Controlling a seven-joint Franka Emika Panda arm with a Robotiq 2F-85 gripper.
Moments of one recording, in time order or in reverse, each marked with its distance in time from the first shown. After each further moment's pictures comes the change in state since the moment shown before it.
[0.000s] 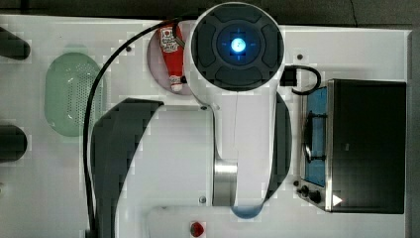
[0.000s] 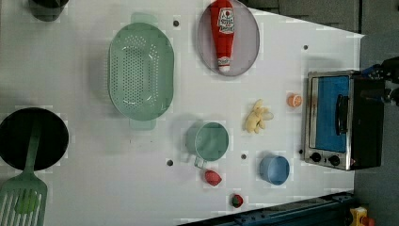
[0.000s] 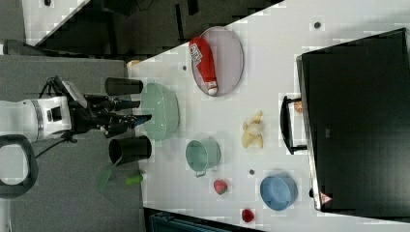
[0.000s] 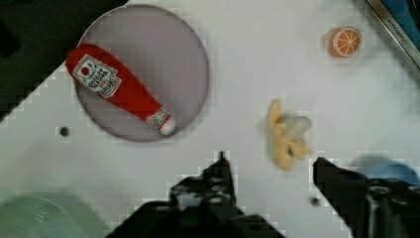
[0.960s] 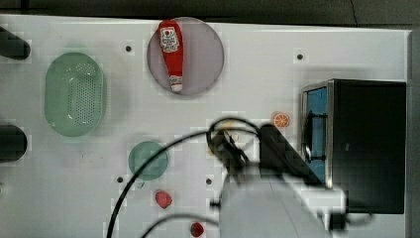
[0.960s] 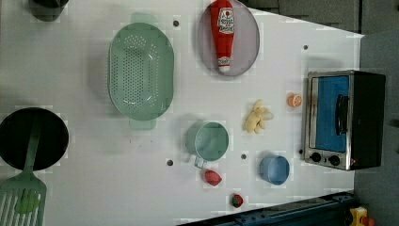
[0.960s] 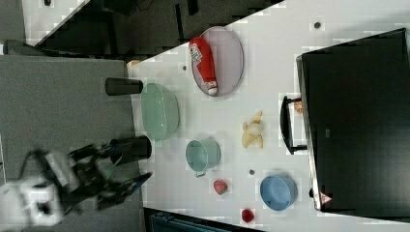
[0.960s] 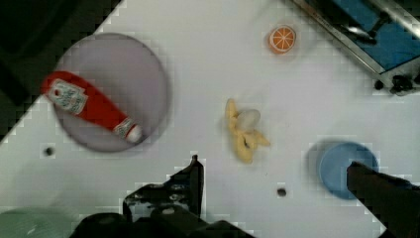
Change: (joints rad) arm -0.038 -0.415 -0.036 -0.362 -0.054 0.088 0.067
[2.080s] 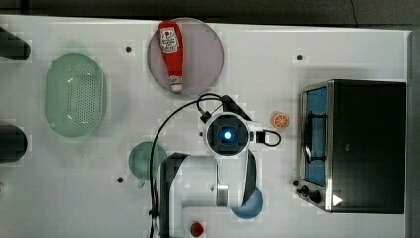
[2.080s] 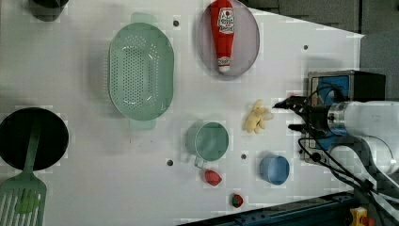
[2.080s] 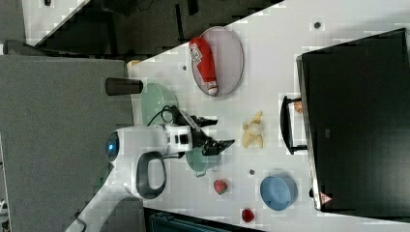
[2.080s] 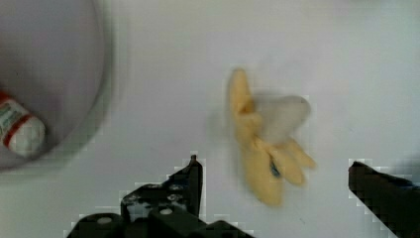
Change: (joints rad) arm 0.003 0.542 0.031 -0.268 0.009 0.665 0.002
